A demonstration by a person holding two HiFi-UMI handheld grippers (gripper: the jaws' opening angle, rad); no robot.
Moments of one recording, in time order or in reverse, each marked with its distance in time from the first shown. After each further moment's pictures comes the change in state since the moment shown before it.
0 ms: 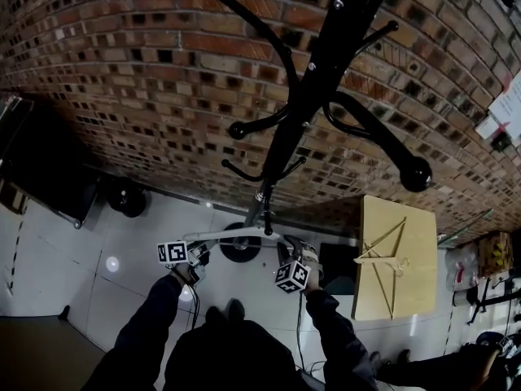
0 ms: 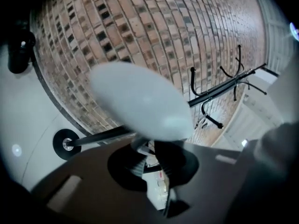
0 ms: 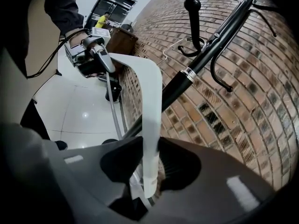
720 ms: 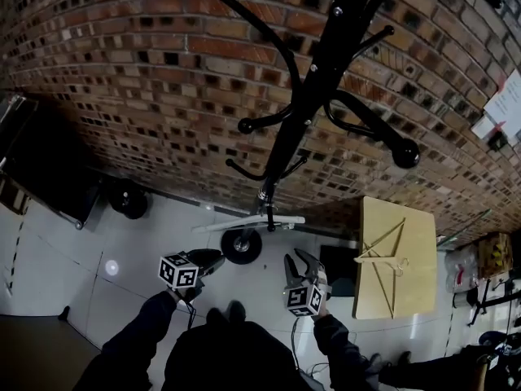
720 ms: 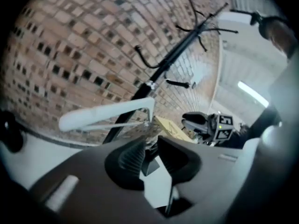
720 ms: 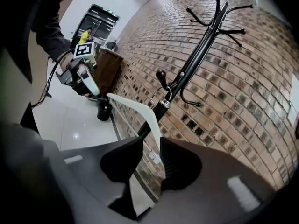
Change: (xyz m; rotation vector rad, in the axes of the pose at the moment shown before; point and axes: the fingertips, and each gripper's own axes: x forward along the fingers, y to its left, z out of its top) left arm -0.034 -0.085 -0.049 0.552 0.231 0.066; right arm -0.110 -0.016 0.037 0.195 -0.146 -0.108
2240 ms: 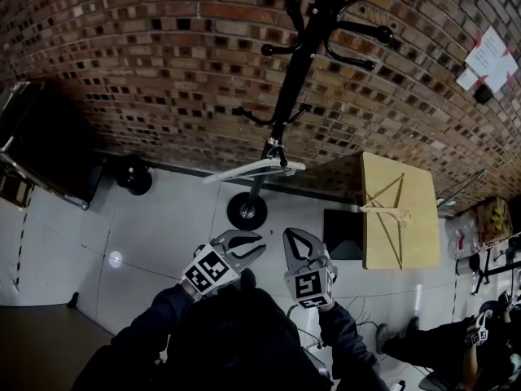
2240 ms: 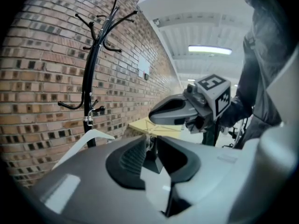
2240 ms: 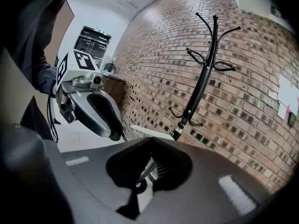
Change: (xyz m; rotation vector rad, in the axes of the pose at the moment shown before) left arm -0.050 -0.206 -0.020 0.665 0.038 -0.127; right arm -0.139 0.069 0.108 0.142 -0.114 0.051
